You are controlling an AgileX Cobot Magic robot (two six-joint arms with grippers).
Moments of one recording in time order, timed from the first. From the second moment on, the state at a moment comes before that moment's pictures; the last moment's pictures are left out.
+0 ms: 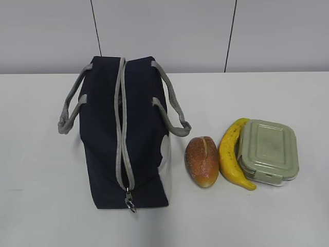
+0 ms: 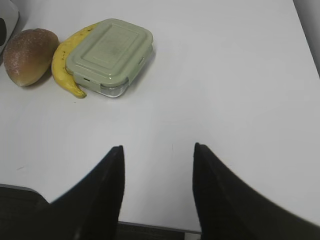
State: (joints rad) left arm -0.03 0.01 -0.53 0.04 1.10 -0.09; right arm 0.13 -0.02 -0.50 -0.14 1.15 0.01
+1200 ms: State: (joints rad) left arm -0.03 0.01 -0.53 0.04 1.10 -0.09; right arm 0.13 0.24 -0.60 -0.15 1.17 0.25
